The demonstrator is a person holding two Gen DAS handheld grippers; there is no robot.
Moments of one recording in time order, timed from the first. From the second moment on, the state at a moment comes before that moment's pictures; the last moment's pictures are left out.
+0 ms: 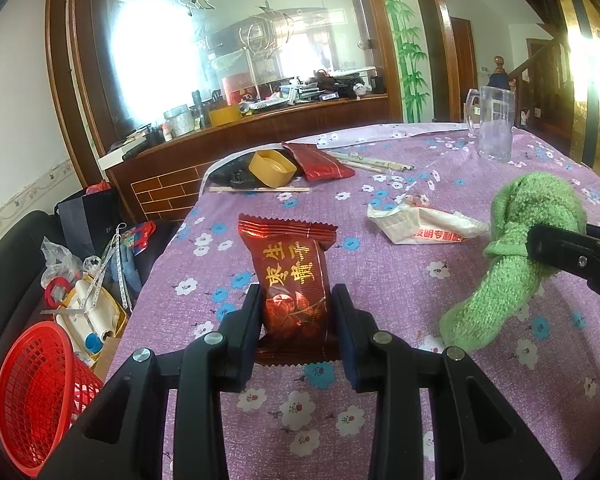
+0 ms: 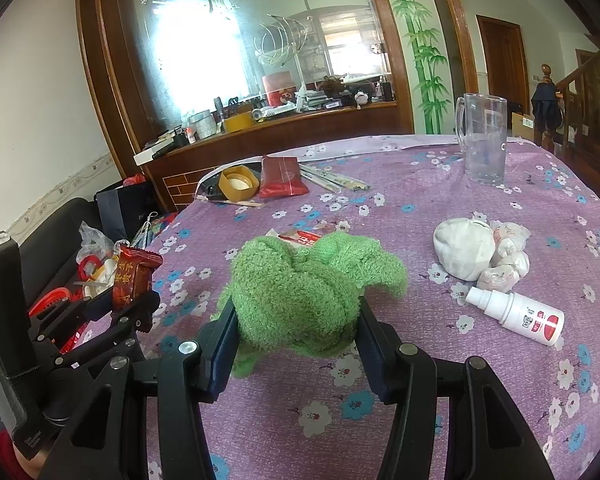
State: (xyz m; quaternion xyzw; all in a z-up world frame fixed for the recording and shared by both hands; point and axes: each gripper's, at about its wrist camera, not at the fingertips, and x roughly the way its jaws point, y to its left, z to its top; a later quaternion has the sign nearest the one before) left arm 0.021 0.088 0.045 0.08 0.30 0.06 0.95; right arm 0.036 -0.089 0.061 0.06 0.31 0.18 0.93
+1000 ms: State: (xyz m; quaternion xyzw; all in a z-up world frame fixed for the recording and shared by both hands) left arm -0.055 0.101 0.057 0.05 0.32 0.05 0.94; right arm -0.045 -0.095 0.088 0.07 0.31 0.17 0.93
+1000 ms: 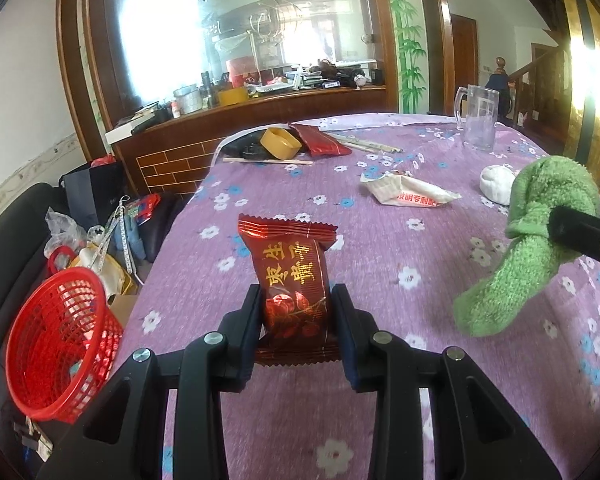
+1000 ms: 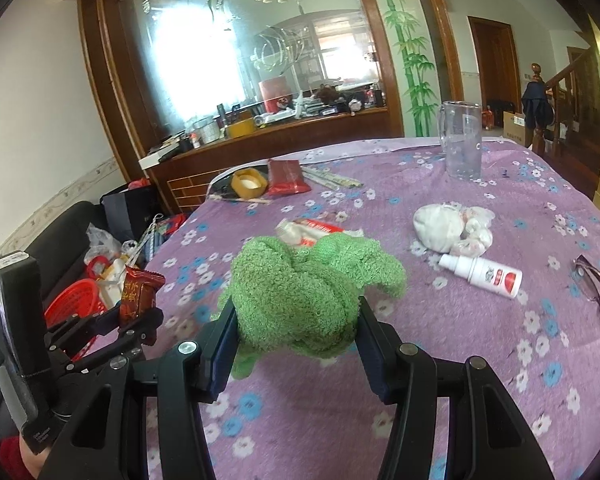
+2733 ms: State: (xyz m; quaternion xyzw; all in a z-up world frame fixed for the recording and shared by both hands) left arm -0.100 0.218 0.069 -0.03 0.31 0.13 0.94; right arm -0.056 0.024 0.098 -0.02 0.32 0.24 0.92
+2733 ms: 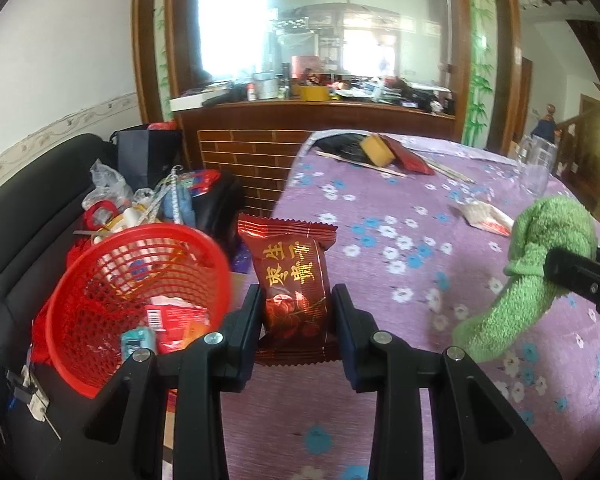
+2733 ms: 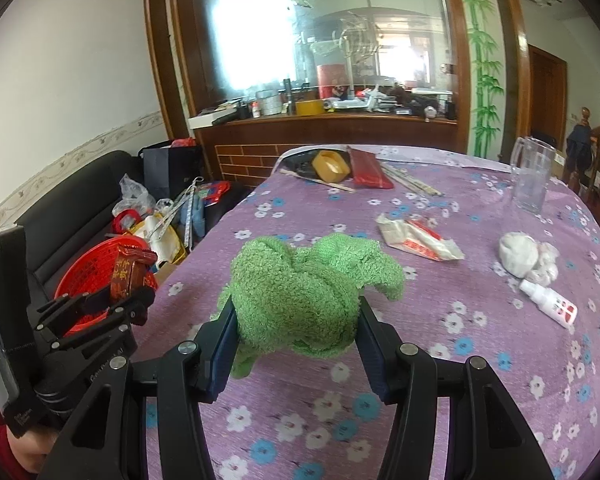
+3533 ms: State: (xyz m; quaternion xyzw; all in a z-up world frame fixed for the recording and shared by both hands) left arm -0.135 0.370 0.056 -0.11 0.33 0.22 0.91; right arm -0.033 0.197 0.111 -0.11 0.32 0.36 0.87
